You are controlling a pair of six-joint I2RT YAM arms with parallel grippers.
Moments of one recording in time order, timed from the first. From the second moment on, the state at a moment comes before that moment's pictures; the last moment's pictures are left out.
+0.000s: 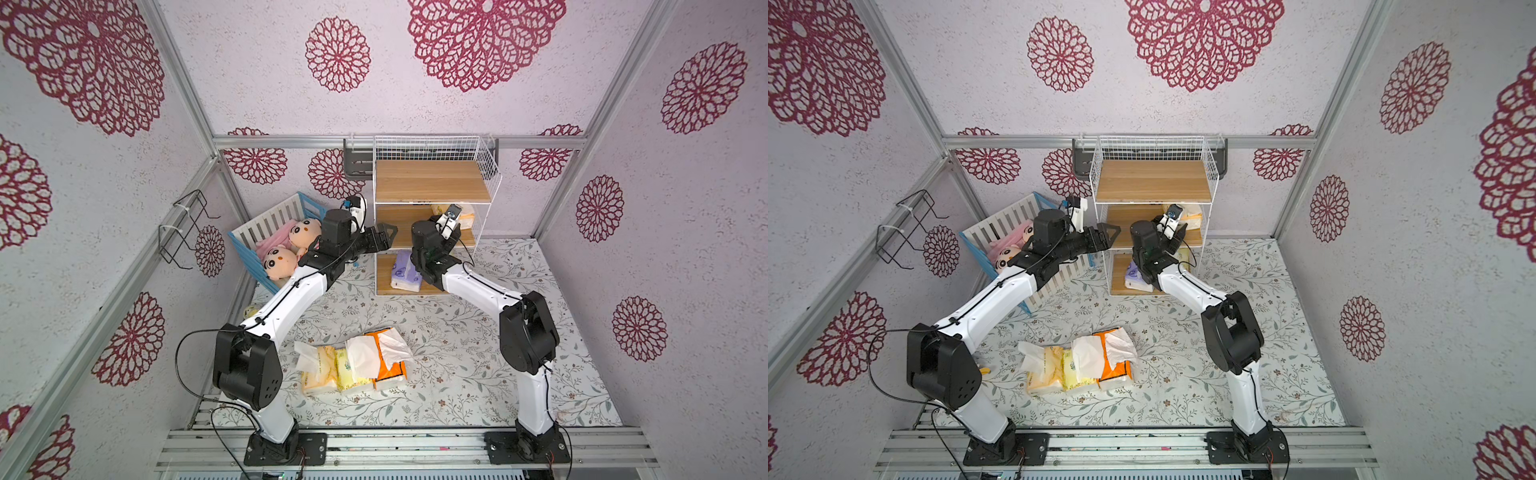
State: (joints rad) left arm -0.39 1.71 1.51 -0.09 0.32 -0.53; right arm 0.55 2.06 1.71 0.21 1.13 0.39
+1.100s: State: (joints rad) left arm -0.39 1.67 1.50 -0.15 0.26 -0.54; right arm 0.71 1.47 1.04 0.24 0.94 0.45
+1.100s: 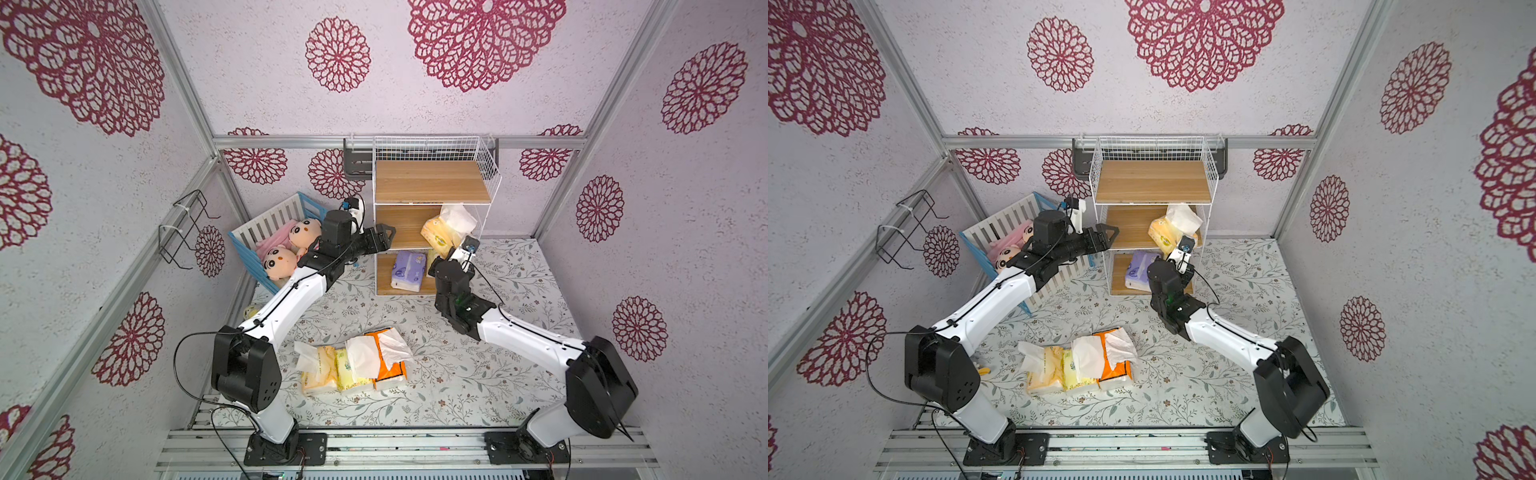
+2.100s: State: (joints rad) left arm -0.39 0.98 1.26 -0.44 -0.13 -0.59; right arm 1.11 1.33 0.71 -0.36 0.94 1.06
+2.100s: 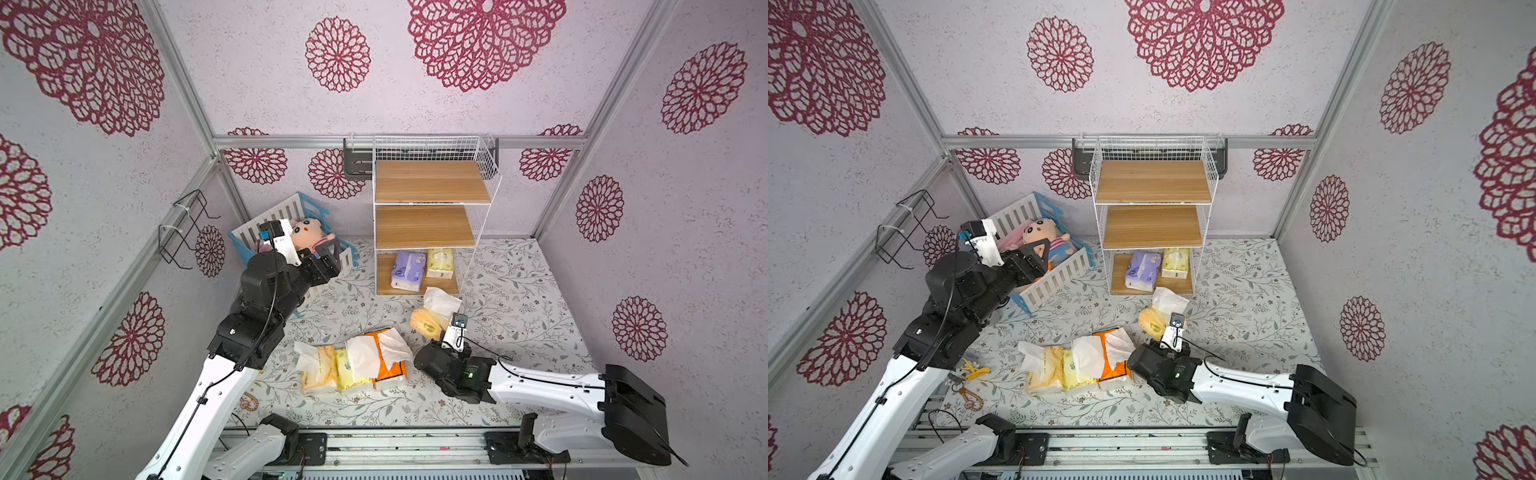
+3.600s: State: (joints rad) left arm -0.57 1.15 1.29 -0.50 -0.18 -0.71; right arm 0.46 1.69 0.99 -0.29 0.03 0.54
